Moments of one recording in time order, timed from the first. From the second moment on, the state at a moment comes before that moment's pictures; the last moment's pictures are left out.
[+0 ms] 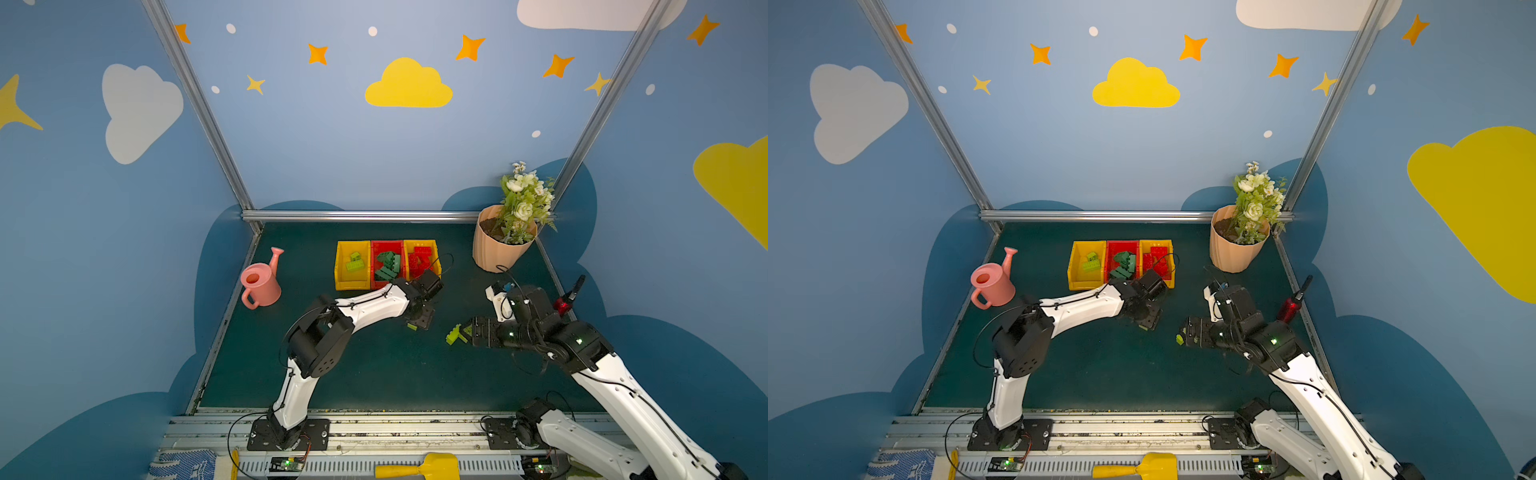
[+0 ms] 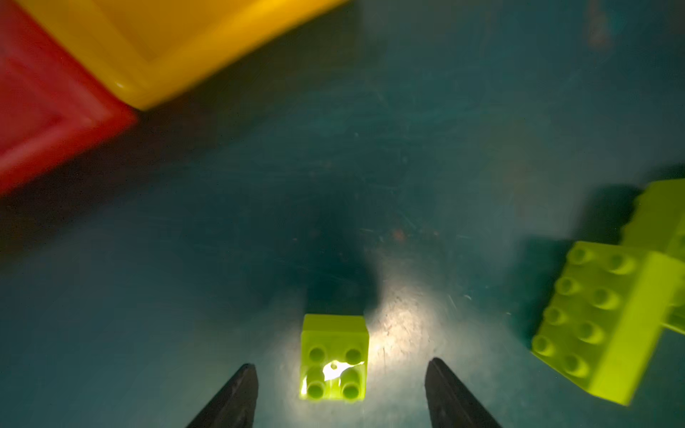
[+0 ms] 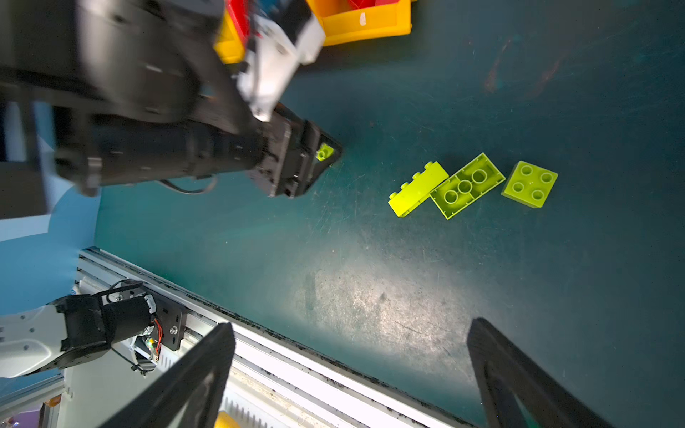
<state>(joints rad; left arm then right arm) -0.85 2.07 1.54 -0.71 -0.10 -0.43 0.57 0.85 0.98 -1.02 -0.15 0.51</state>
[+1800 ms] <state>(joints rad) -0.34 1.99 1.82 -0.84 -0.20 -0.45 0.55 1.08 1.13 -0.98 -0.18 0.47</state>
